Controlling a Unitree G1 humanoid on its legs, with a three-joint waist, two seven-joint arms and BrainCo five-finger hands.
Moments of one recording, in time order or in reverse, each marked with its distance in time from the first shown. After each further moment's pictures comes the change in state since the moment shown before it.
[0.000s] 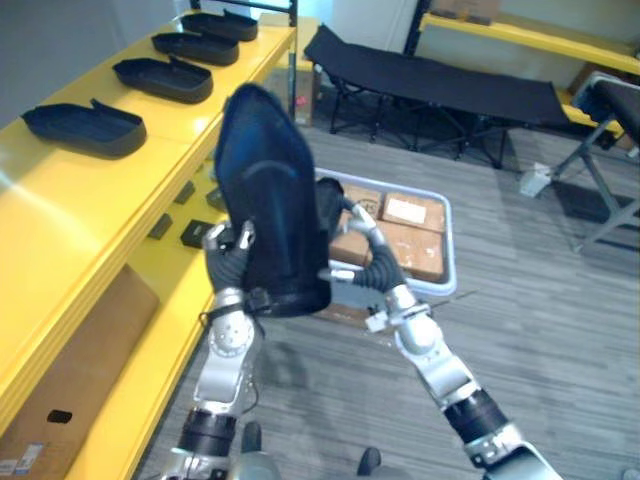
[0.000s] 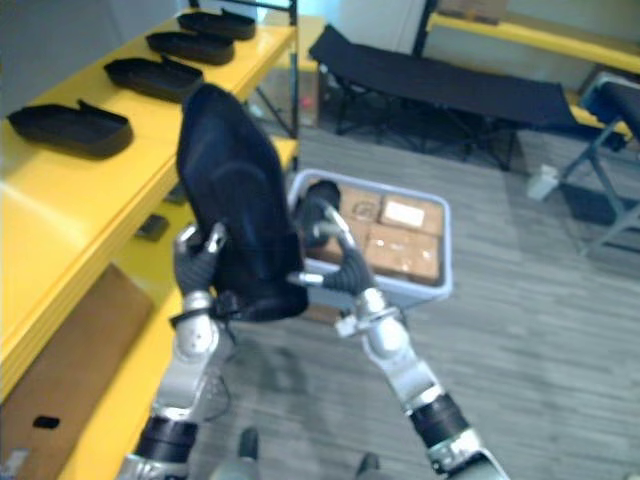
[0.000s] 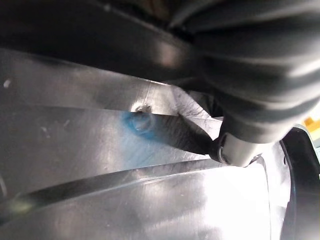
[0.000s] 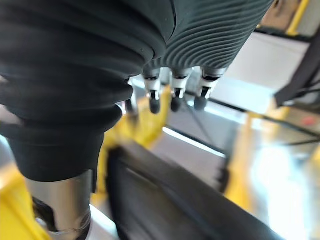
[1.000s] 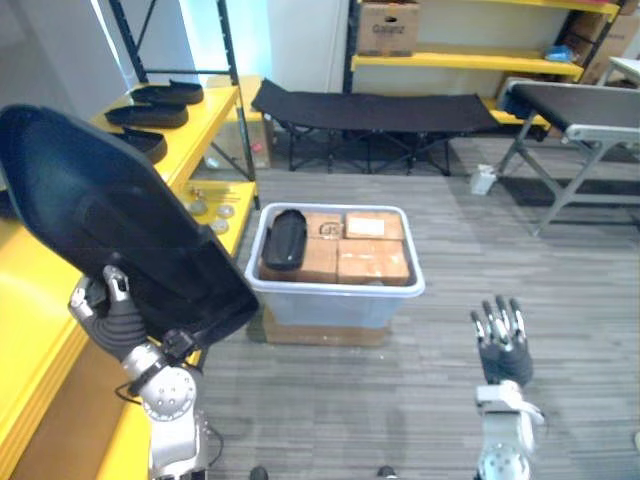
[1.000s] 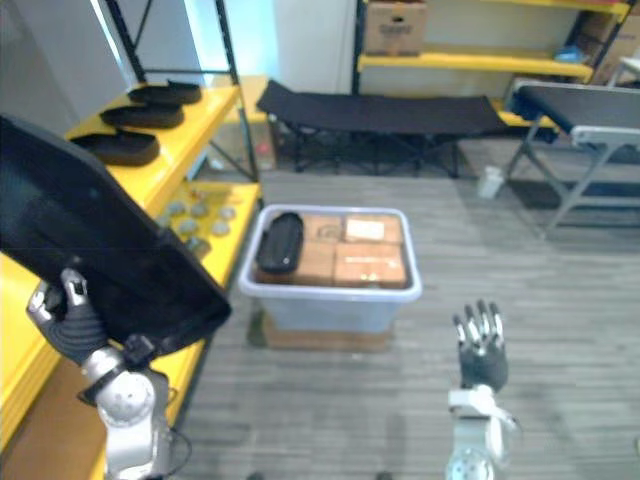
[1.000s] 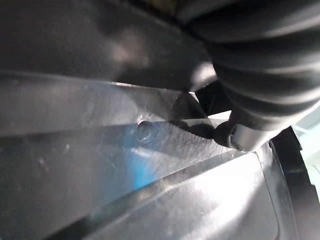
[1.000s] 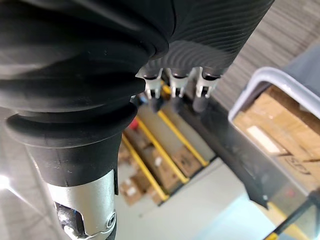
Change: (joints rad) left arm 0.272 -0.100 0.235 -0.271 0.005 -0.260 -0.082; right arm 0.505 0.171 -0.596 0.101 0.790 0.139 0.334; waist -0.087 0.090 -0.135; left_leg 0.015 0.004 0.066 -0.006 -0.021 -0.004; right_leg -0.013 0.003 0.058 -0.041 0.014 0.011
